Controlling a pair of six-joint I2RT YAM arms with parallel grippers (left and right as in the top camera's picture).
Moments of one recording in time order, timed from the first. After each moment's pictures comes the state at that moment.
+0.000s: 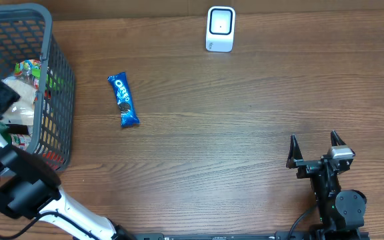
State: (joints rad) left arm 0.70 2.05 1.99 -1.21 -0.01 -0.23; right arm 0.10 0.01 0.02 -0.03 0.01 0.04
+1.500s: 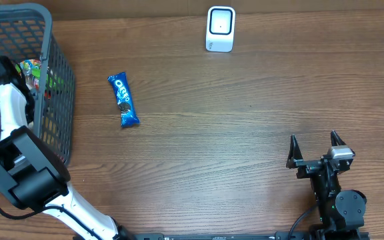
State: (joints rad) left arm 0.58 2.06 1.63 -0.84 -0.25 -0.17; right arm 0.10 0.01 0.02 -0.03 0.01 0.04
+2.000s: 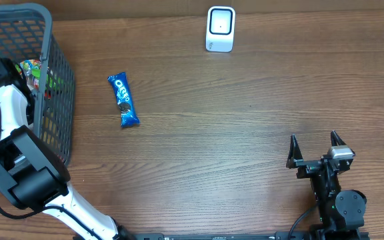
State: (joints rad) left arm 0.58 2.06 1.63 -0.84 -0.25 -0.17; right arm 0.10 0.01 0.02 -0.03 0.01 0.04
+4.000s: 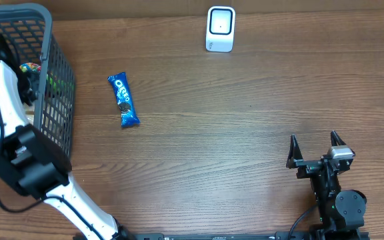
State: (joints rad) left arm 0.53 2.19 2.02 -1.24 -0.18 -0.26; right arm 0.10 0.01 0.02 -0.03 0.01 0.04
